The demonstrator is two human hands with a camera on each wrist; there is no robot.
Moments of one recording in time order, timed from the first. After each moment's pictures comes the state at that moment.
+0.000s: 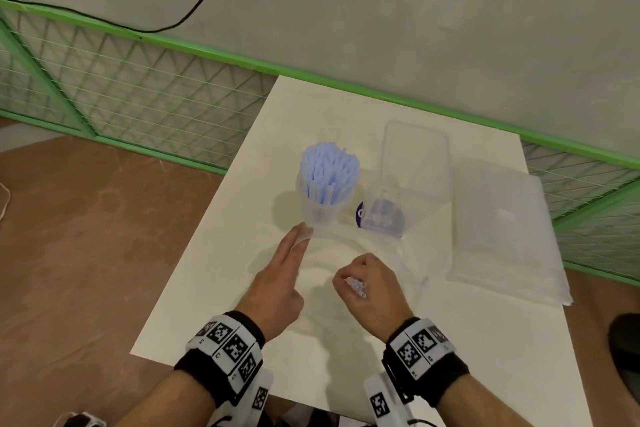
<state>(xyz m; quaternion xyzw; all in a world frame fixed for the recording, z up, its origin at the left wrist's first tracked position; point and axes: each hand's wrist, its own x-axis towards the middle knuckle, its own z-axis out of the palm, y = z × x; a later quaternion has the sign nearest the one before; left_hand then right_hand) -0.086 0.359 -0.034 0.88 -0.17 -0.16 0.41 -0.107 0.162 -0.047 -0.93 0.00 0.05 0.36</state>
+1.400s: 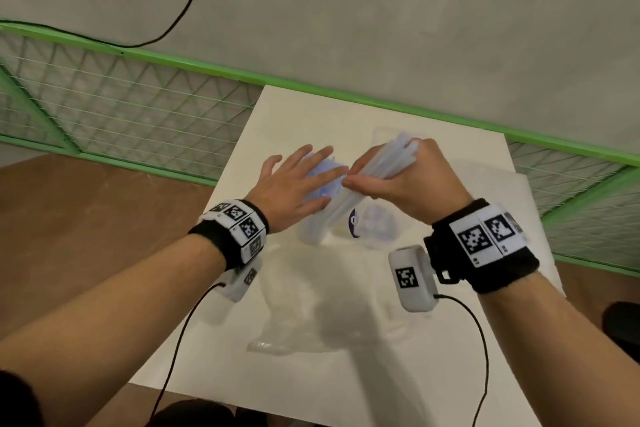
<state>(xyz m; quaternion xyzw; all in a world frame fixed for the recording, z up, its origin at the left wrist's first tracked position) 0.061 0.337 0.014 0.92 -0.36 0.00 0.11 -0.010 0.133 0.123 -0.92 -0.10 -0.05 0.37</state>
